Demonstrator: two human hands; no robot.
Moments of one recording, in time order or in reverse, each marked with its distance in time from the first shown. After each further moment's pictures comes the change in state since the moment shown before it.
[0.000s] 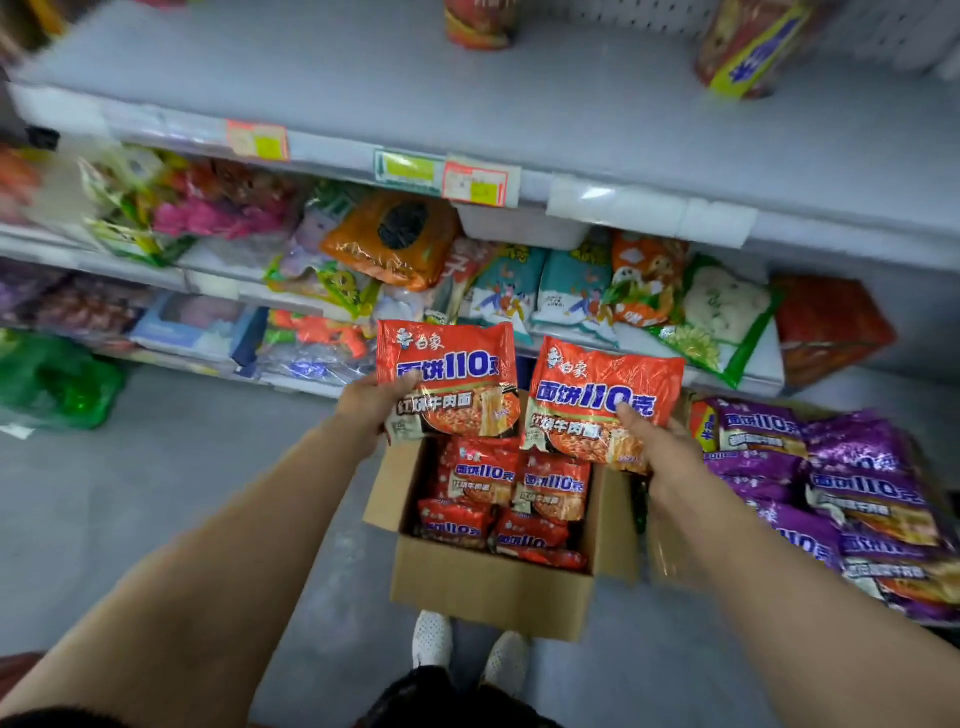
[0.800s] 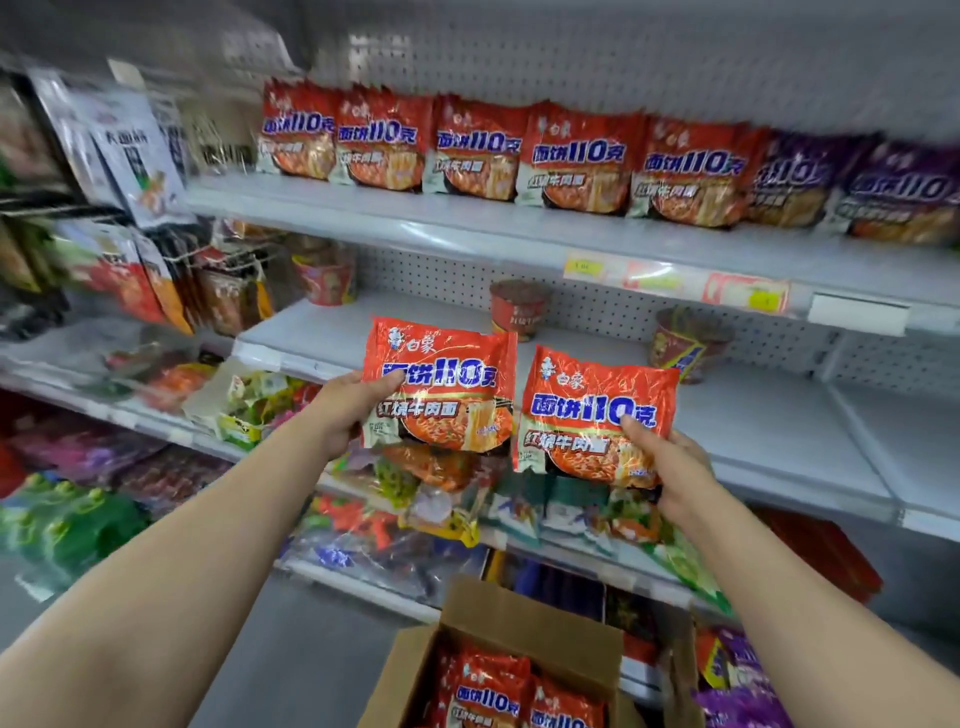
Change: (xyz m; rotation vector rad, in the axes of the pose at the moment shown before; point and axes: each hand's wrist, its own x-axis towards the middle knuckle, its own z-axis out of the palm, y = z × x) left_hand -0.163 0.237 -0.052 -0.071 -0.100 0.472; right_hand -0.134 -0.213 0.033 0.043 -0.327 -0.438
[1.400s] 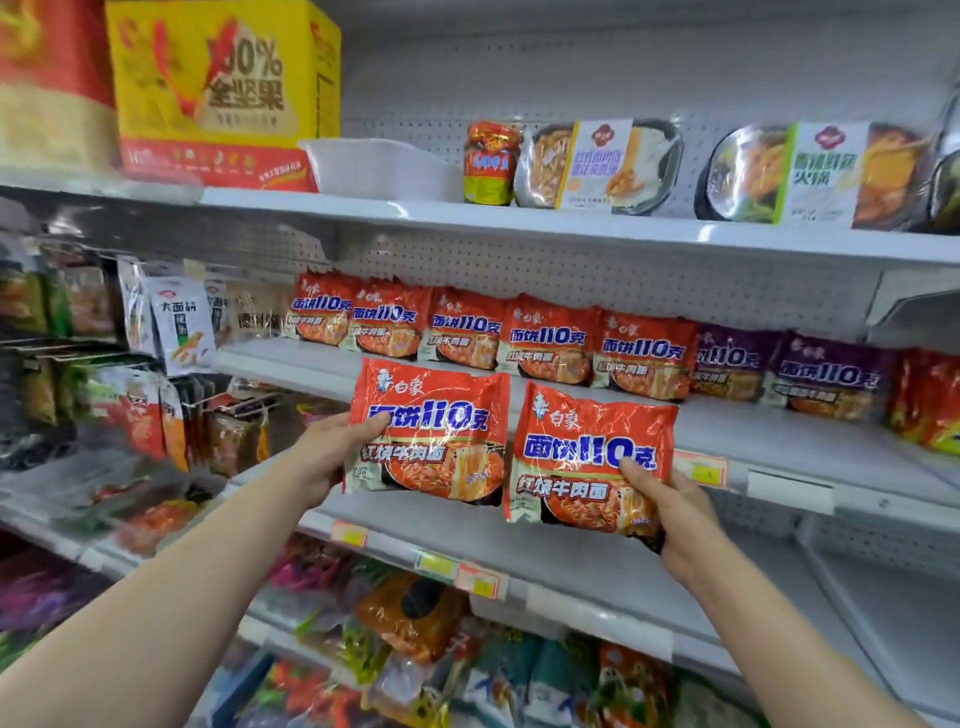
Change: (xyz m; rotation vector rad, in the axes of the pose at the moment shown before) left_hand -0.026 0.134 0.034 -0.034 0.032 0.280; right_hand -0.014 -0.142 0.005 0.091 -0.132 -0.310
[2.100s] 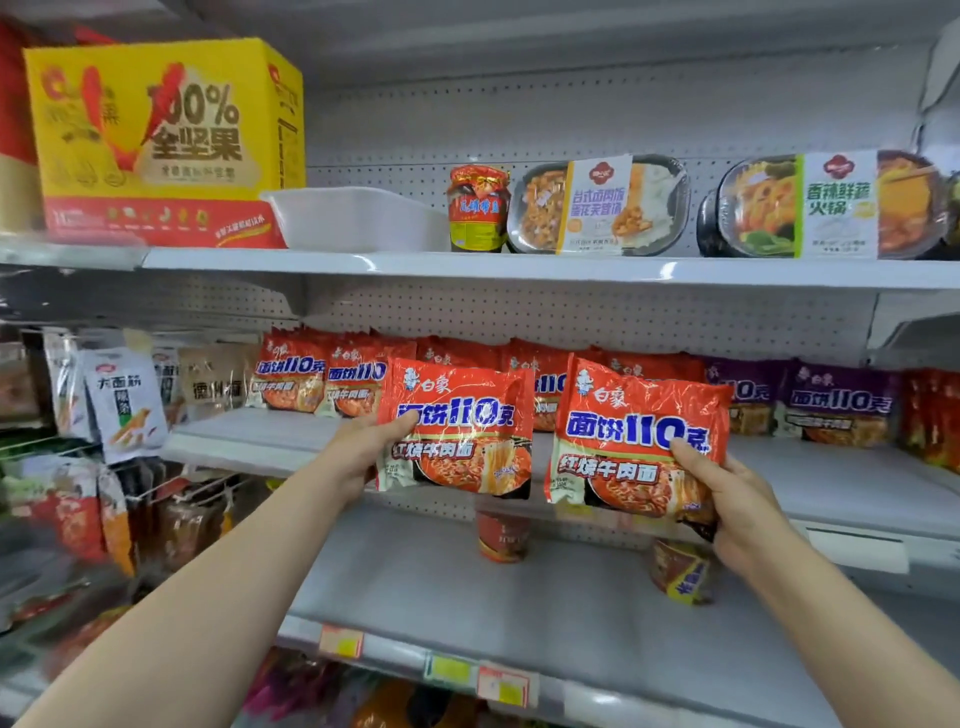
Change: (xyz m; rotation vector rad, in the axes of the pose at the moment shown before) left_hand 0.107 0.061 0.021 0.040 -0.120 0.063; right_hand 0.053 -0.062 0.032 0.052 0.131 -0.146
